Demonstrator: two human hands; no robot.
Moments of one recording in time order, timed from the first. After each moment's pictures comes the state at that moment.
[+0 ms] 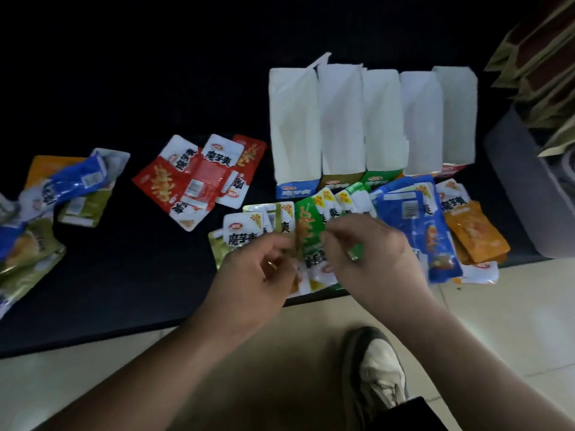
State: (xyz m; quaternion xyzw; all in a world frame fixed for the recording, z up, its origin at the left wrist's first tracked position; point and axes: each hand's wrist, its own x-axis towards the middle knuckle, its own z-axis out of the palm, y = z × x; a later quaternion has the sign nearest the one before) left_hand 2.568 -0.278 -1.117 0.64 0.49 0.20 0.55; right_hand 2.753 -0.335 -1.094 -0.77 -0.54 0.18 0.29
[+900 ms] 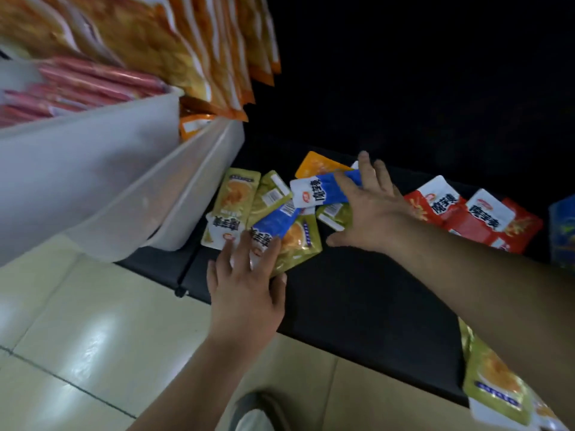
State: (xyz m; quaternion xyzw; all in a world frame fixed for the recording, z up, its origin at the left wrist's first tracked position) left_hand 2.246 -0.224 -1.187 0.66 0.74 0.09 0.11; right_hand 2.445 -0.074 -1.128 -0.60 -0.77 0.19 -0.13
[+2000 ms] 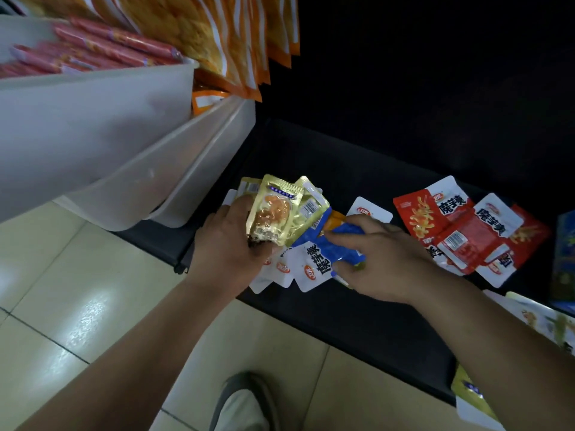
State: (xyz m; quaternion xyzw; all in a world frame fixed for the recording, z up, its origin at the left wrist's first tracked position) left_hand 2.220 -0.186 -1.159 0.59 0.76 0.19 0.20; right_hand 2.471 -0.140 -1.135 -0.54 -0.79 0.30 -0.07
